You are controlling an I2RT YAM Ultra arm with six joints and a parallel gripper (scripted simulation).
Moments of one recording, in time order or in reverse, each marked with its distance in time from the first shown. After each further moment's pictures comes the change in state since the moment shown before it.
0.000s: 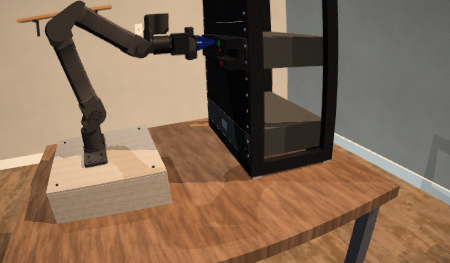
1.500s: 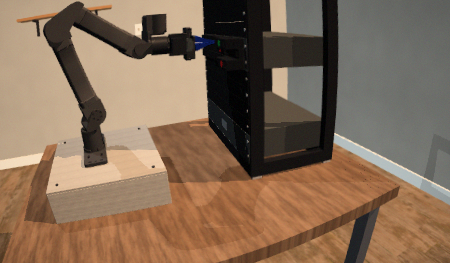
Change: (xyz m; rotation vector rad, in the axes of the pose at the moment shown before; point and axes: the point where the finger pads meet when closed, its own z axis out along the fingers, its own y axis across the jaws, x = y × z) arm 0.000 0.000 -0.006 -0.008 -0.007 0.003
